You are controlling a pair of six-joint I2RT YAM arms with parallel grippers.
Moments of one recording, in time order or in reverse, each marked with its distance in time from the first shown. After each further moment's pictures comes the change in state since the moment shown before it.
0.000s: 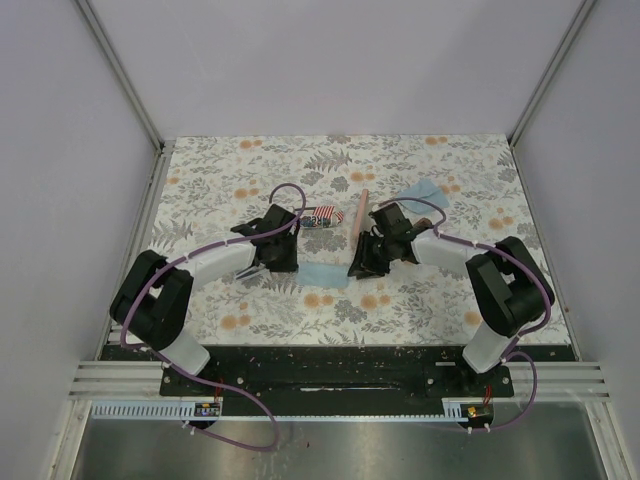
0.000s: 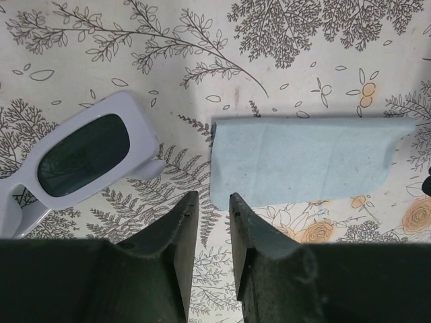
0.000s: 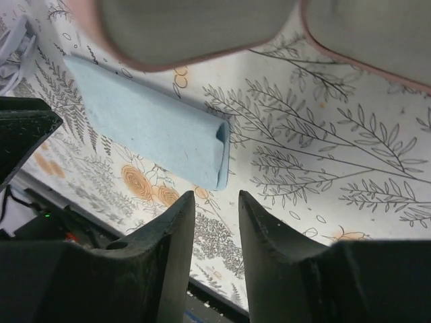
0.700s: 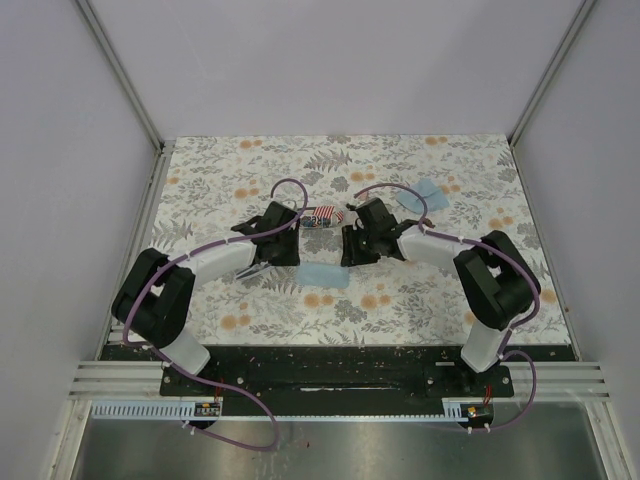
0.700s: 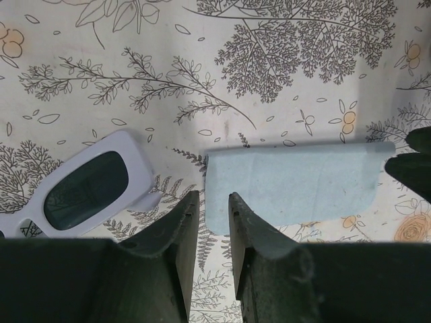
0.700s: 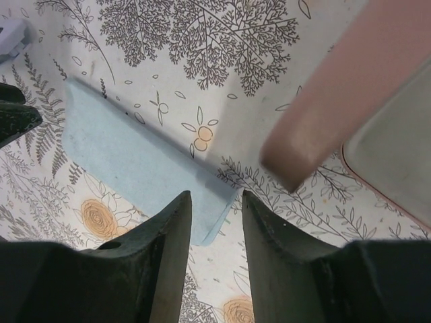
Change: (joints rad) left arm 0.008 0.014 0.005 0.076 -0.016 0.050; right arm 0.089 0.058 0.106 0.056 0.179 -0.314
